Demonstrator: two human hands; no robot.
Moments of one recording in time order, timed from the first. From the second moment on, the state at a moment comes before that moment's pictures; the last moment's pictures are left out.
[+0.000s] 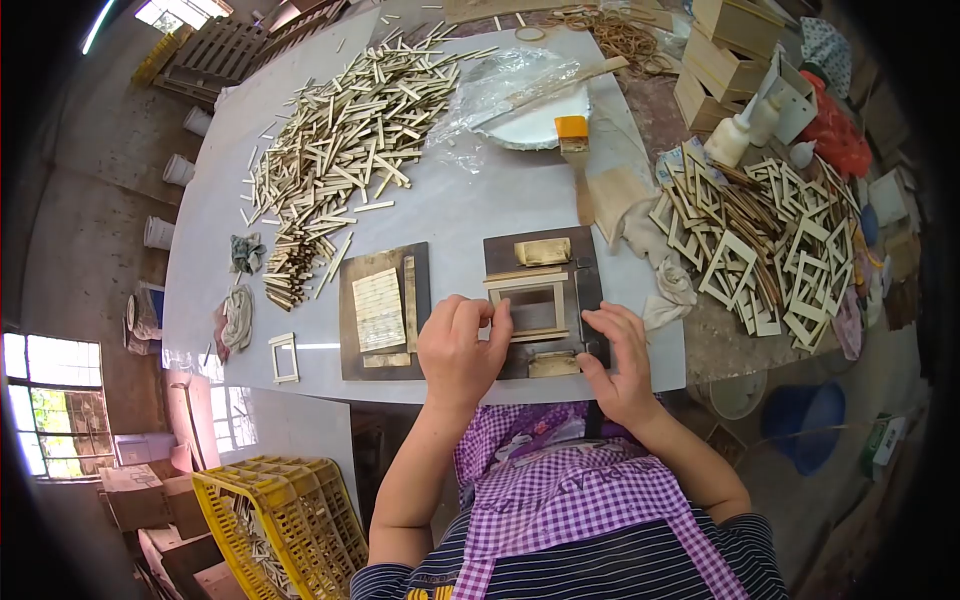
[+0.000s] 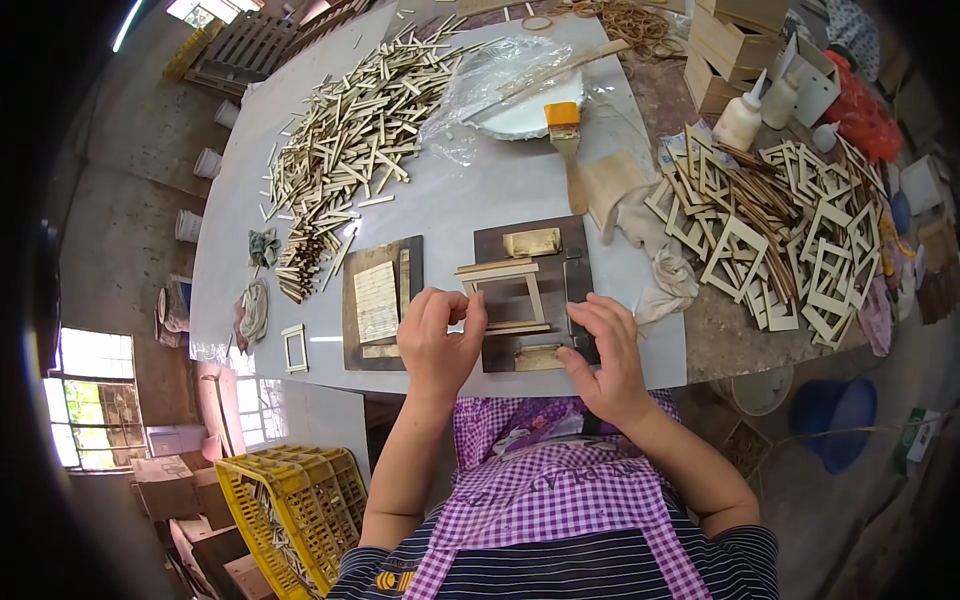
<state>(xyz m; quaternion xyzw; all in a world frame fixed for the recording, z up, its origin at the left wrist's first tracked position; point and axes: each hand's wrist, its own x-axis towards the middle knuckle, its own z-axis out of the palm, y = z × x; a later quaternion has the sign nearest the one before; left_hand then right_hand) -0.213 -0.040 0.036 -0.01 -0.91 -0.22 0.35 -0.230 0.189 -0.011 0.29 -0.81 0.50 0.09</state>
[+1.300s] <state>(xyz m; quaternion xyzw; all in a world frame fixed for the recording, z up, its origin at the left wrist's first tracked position) -0.039 -0.434 0.030 0.33 -0.91 -0.24 0.04 -0.228 0.186 -0.022 0.27 -0.86 0.43 0.04</state>
